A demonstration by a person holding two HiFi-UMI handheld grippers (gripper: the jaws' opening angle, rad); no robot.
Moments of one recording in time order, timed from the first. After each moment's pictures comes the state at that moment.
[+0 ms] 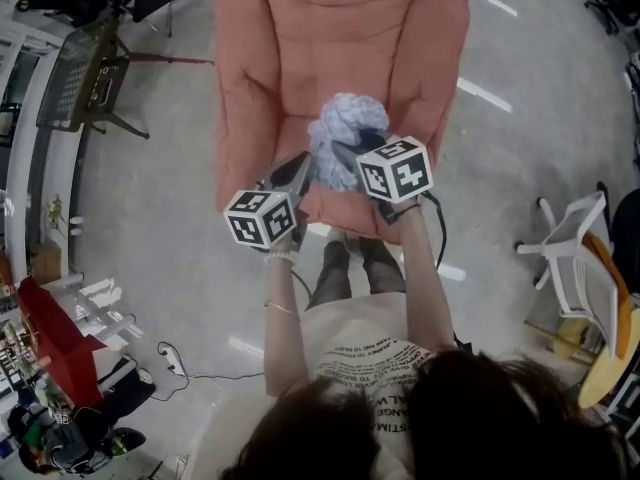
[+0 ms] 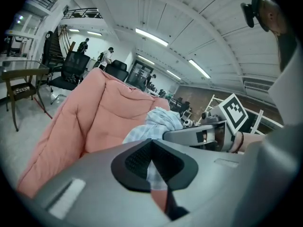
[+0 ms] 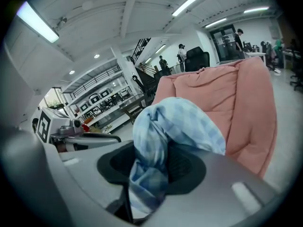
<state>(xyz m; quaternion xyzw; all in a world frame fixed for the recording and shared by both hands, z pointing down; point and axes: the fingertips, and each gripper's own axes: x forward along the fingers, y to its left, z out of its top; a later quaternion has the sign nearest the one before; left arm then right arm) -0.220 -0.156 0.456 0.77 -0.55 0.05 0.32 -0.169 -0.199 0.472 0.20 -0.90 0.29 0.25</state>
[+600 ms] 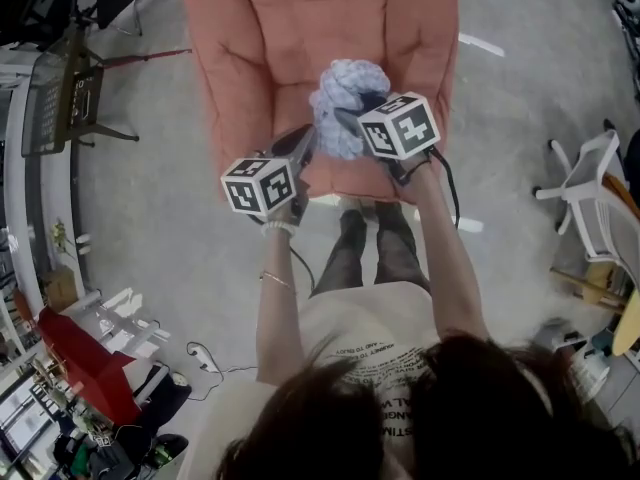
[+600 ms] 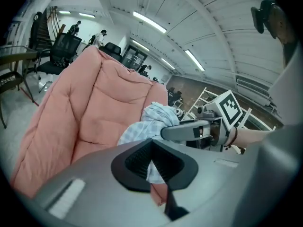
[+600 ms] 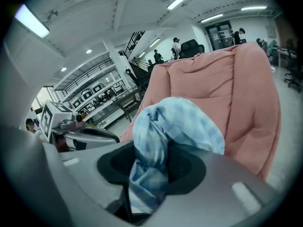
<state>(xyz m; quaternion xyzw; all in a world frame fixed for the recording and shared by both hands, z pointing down) -0.228 -0.152 0.521 0.80 -0.48 0.09 0.36 -0.175 -0.196 0.533 0.23 -0.88 0.30 0.28</state>
